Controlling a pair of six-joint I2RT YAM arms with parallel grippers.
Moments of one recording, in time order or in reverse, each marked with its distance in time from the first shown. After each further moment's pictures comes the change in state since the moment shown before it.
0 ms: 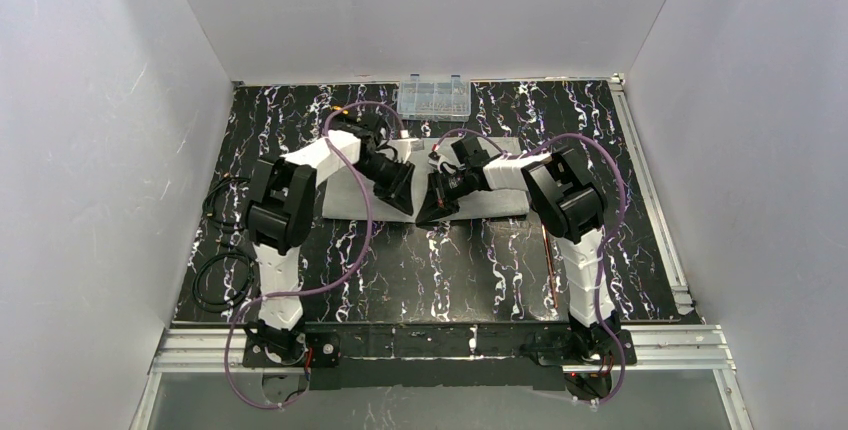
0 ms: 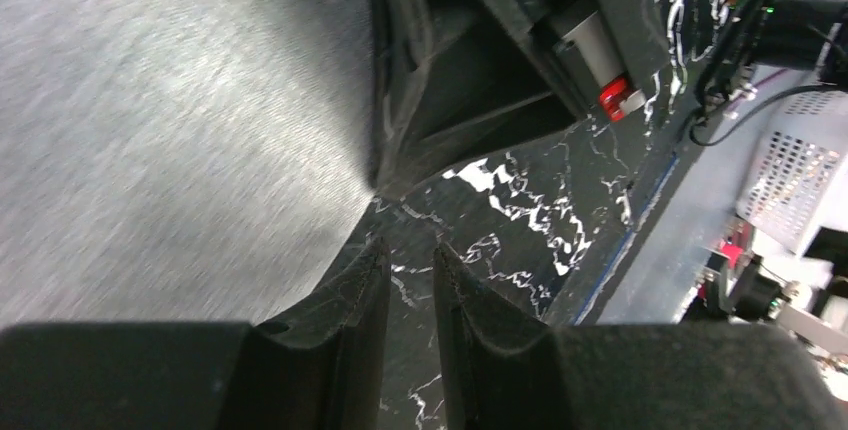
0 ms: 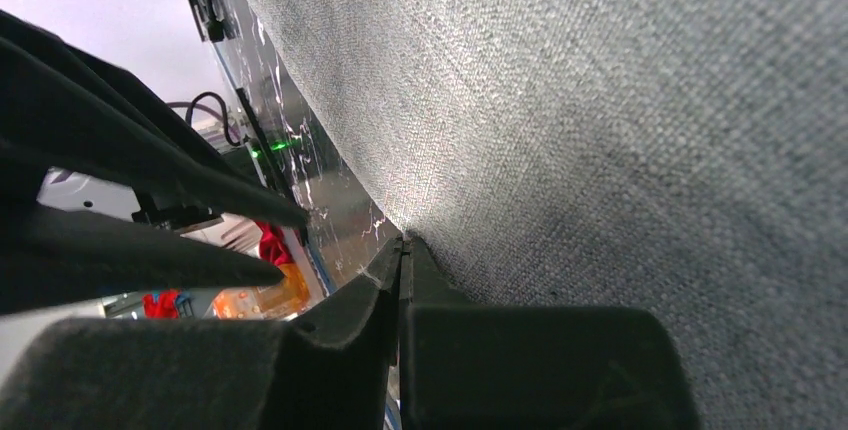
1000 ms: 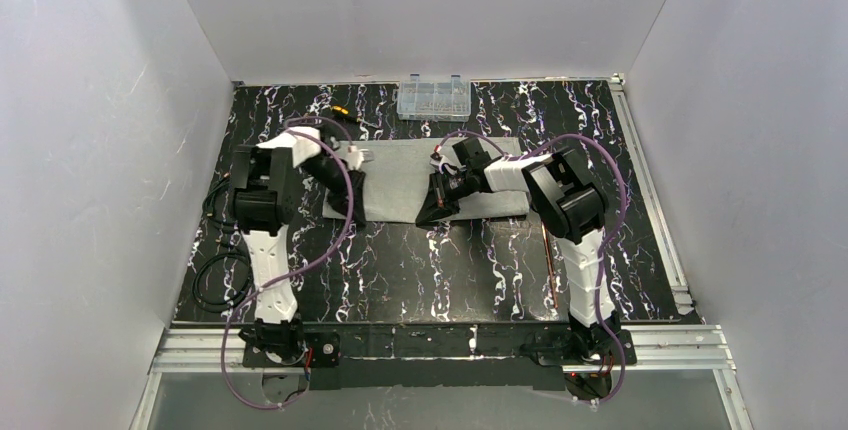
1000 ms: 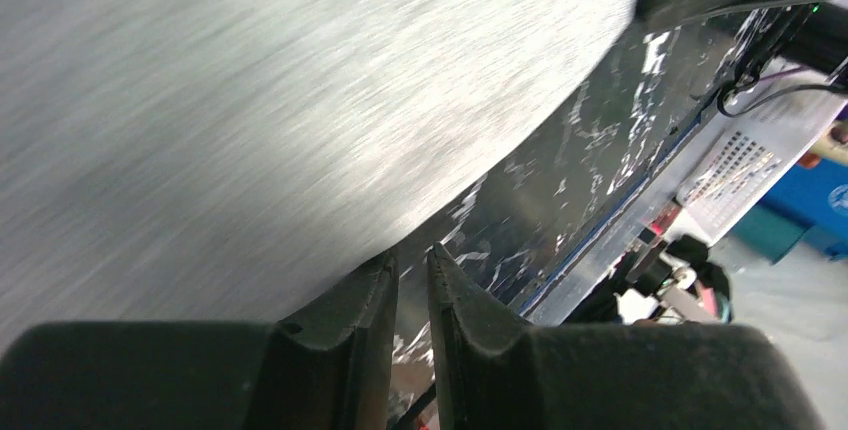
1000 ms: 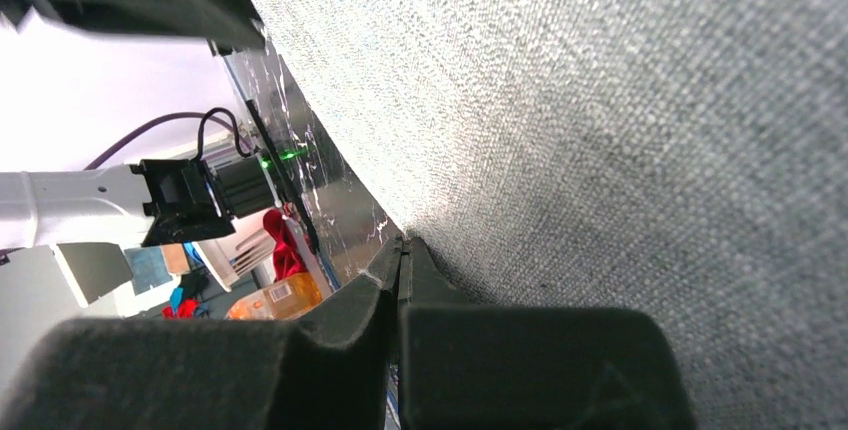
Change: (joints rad) left arm 0.199 0.125 0.006 -0.245 -0.053 0.117; right arm -0.001 -0.006 -0.027 0.040 0.007 0.061
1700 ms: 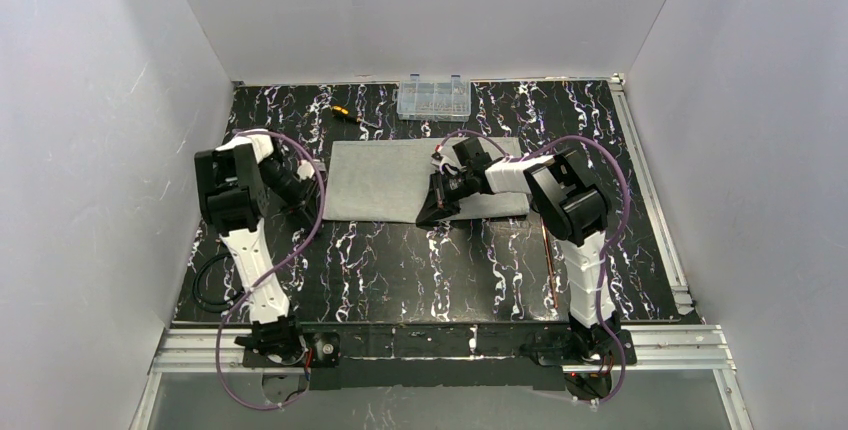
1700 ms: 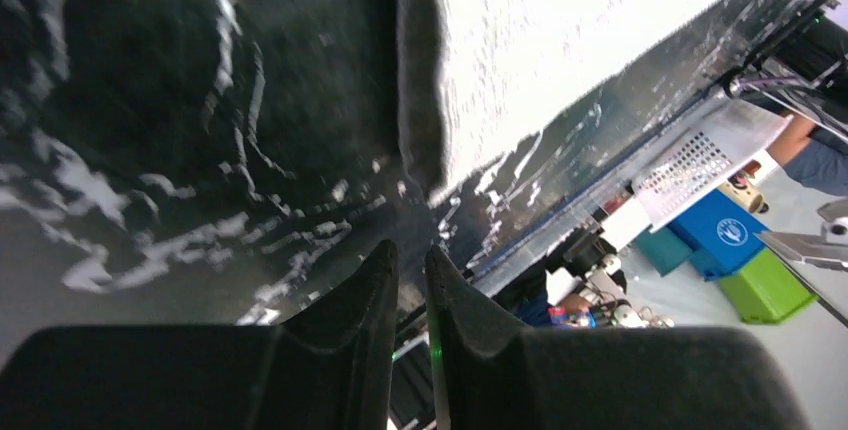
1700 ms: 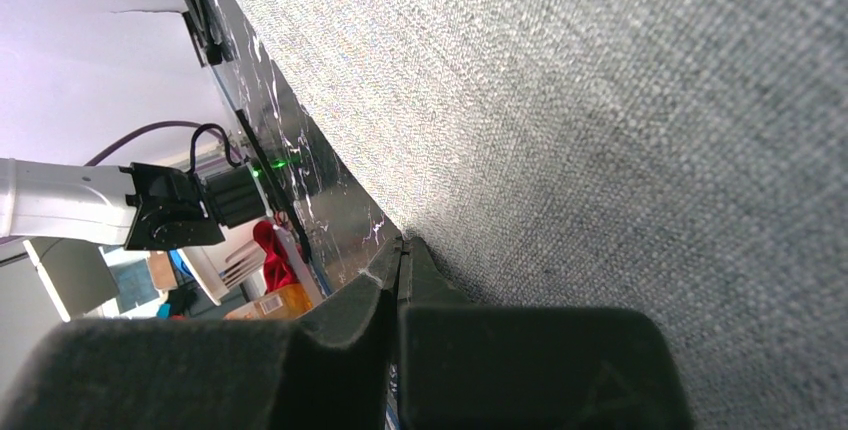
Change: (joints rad) left arm 0.327 0.035 0.024 -0.246 -0.146 0.118; right arm 0.003 -0.030 -0.024 0.010 0.043 0.006
